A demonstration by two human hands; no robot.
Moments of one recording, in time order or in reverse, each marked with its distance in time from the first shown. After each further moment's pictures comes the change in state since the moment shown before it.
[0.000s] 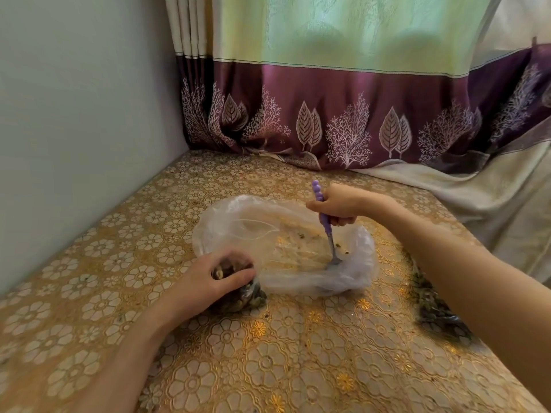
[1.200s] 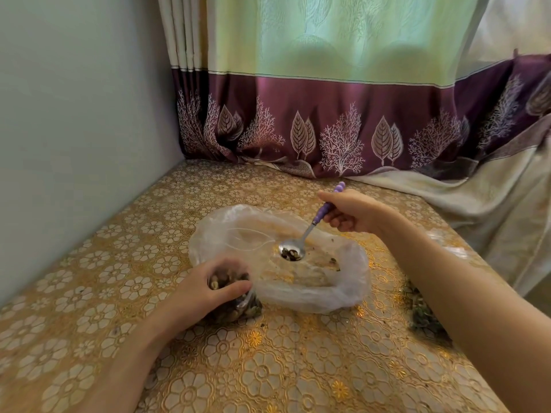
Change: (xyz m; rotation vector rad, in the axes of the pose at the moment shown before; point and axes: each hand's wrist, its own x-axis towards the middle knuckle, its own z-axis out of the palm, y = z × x) left_hand -0.002 -0.001 0.000 -0.027 0.016 -0.075; right_hand -0.013 0.009 0.000 0.888 0.044 0.170
